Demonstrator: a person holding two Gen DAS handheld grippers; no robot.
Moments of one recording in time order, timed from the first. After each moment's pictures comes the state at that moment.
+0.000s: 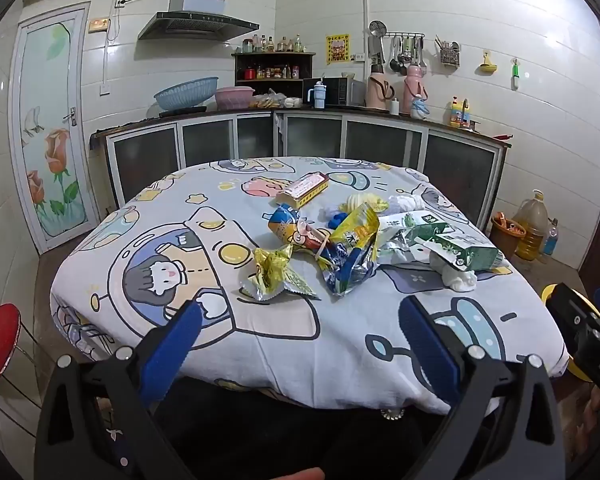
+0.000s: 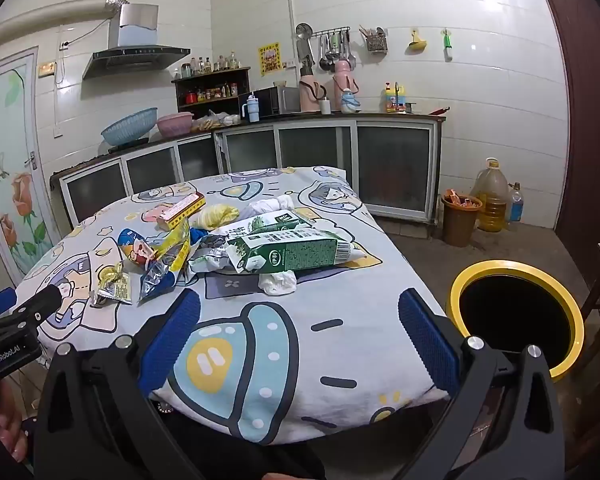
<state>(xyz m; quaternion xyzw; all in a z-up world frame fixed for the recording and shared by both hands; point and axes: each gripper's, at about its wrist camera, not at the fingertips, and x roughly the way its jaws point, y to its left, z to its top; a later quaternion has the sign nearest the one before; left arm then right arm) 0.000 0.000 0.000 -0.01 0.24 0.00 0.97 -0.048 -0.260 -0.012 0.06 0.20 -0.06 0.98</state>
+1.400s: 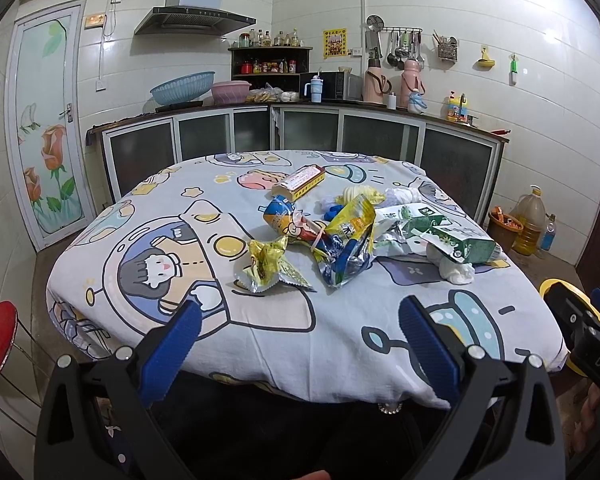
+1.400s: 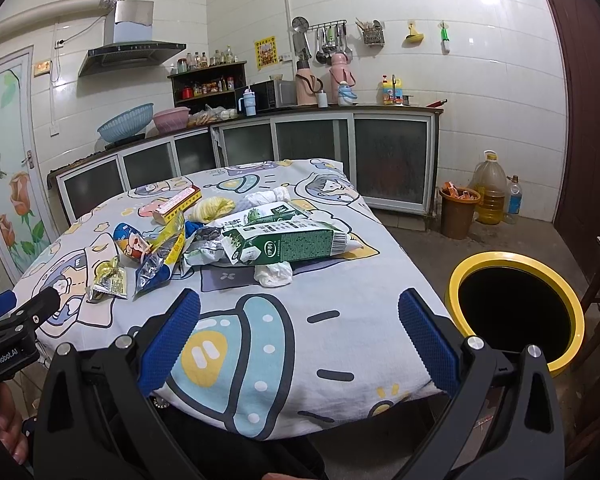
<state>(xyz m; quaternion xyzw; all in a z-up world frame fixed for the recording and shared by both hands) 0.001 -0.001 -0.004 -0.01 0.26 0.00 0.97 -0.047 -0.263 -0.020 0.07 0.21 -0.06 0.97</state>
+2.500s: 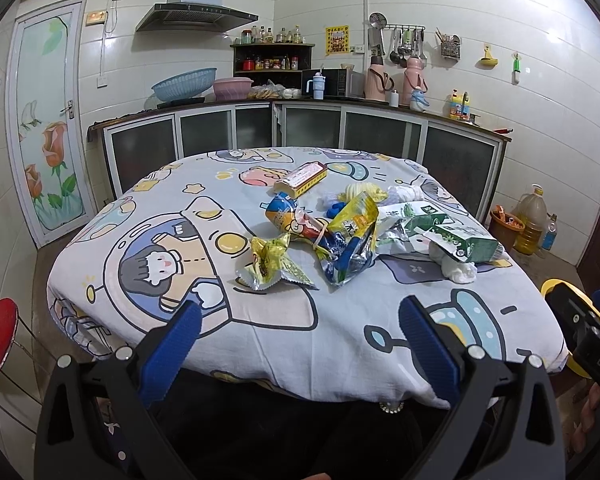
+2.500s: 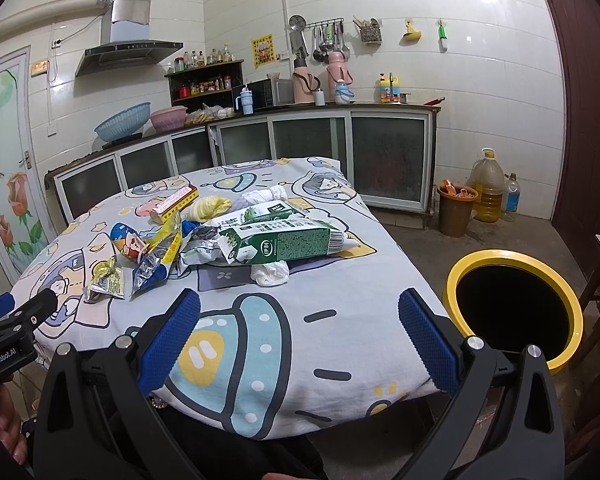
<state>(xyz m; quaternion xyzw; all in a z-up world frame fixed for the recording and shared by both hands) 0.002 -0.001 -0.008 0.00 0.26 0.00 0.97 -0.046 -0.265 -0.023 0.07 0.21 -0.06 0.97</state>
